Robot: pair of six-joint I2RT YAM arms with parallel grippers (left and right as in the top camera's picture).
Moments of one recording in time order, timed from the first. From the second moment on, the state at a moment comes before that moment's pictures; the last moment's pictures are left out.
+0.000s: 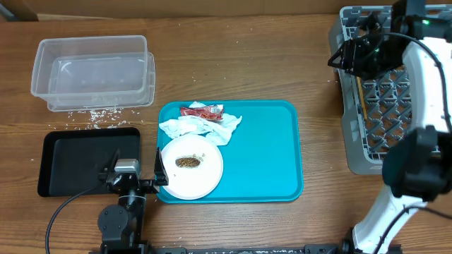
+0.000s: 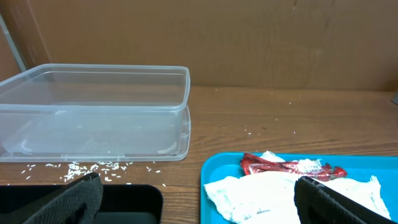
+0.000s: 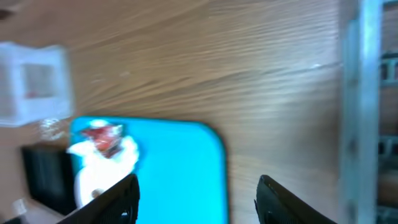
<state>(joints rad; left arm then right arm) 0.04 0.02 0.01 -0.07 0.04 -0.04 -0.18 2.02 2.00 -1.30 -0.57 0.02</state>
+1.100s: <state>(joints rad) 0.04 0.02 0.01 -0.03 0.09 -0.09 -0.41 1.76 2.00 -1.40 -0.23 0.23</state>
